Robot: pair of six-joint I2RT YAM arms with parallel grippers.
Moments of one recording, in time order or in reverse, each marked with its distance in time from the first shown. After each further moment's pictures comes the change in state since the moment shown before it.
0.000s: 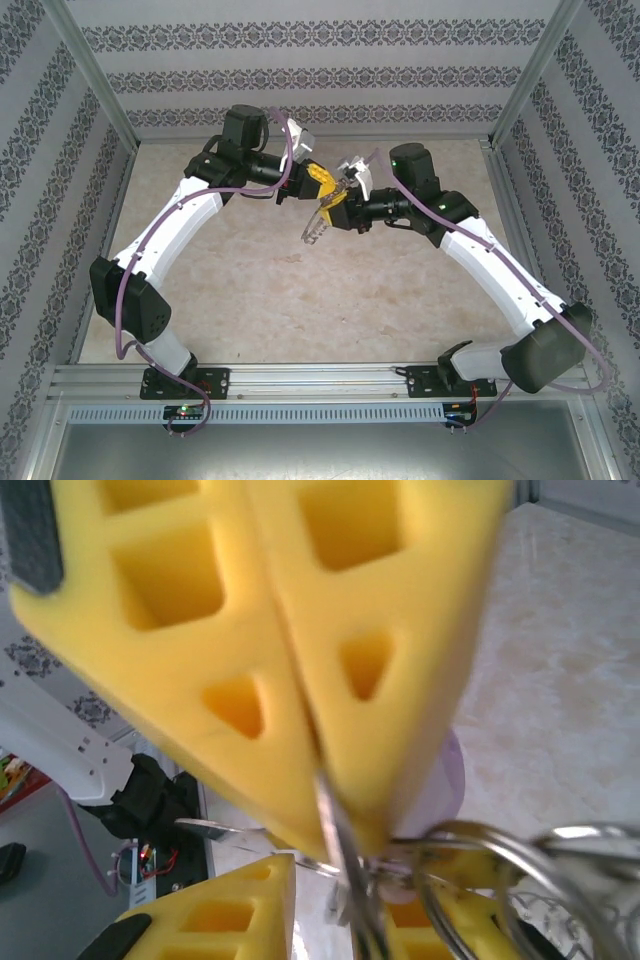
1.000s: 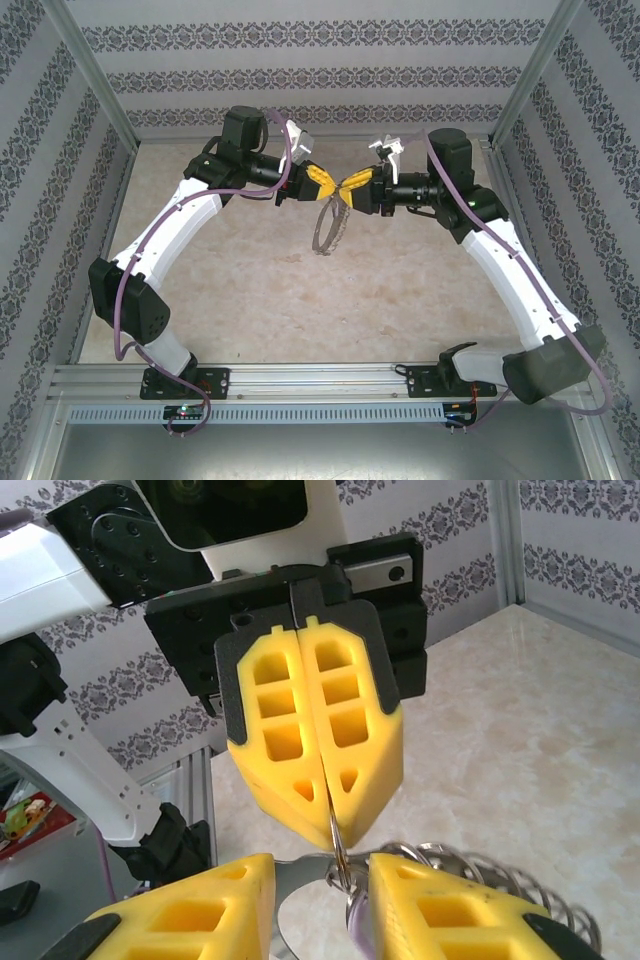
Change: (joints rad) left arm 0.000 -0.010 -0.013 0.006 0.023 0.000; right arm -0.132 -0.054 0.047 0.057 -0.161 0.032
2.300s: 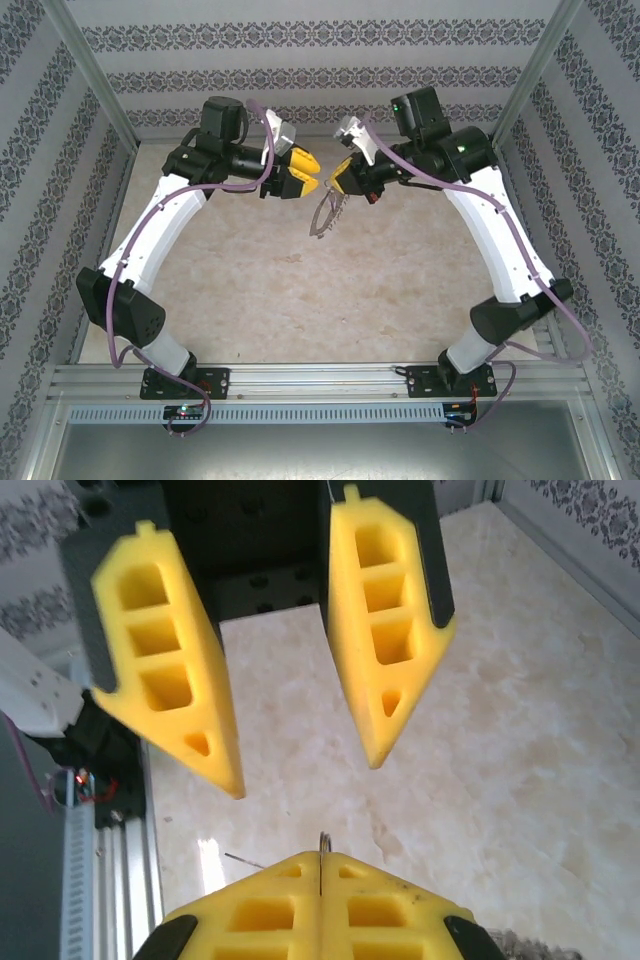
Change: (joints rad) left arm 0.074 -0.034 0.074 -0.149 -0.019 0.105; right arm 0.130 0.382 0.772 -0.827 0.310 -0.462
